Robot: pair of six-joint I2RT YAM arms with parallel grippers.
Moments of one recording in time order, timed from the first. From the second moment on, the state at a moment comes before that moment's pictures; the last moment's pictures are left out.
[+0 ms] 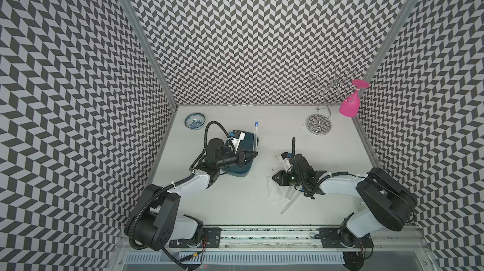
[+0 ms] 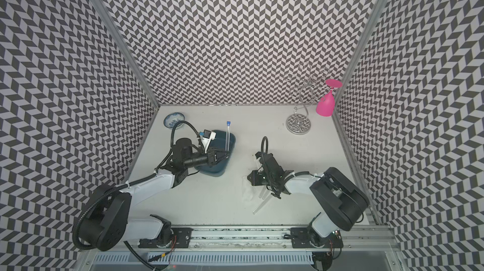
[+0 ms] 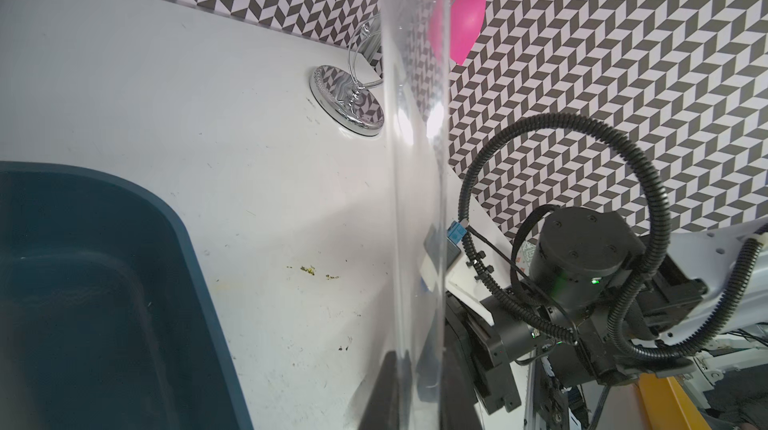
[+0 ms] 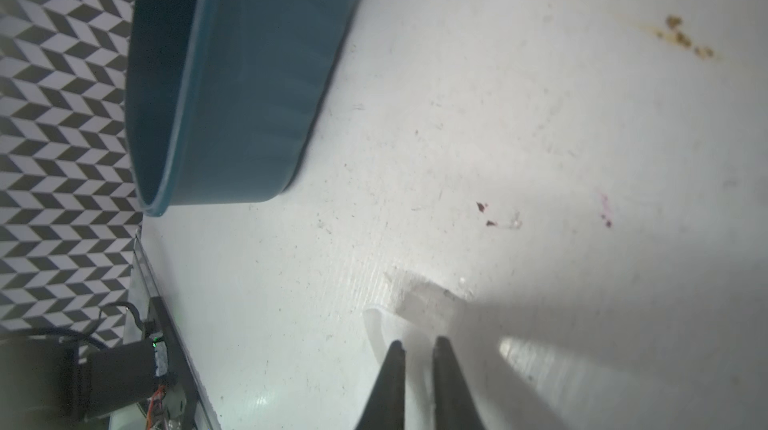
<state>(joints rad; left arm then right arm) -0.39 1.34 0.56 0.48 0.80 -0.46 0.69 1.55 0.55 0.22 -0.34 0.65</state>
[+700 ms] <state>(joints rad) -0.45 1.36 0.60 0.39 0.76 -0.39 0.44 1.20 0.70 0.16 -0.52 0.64</state>
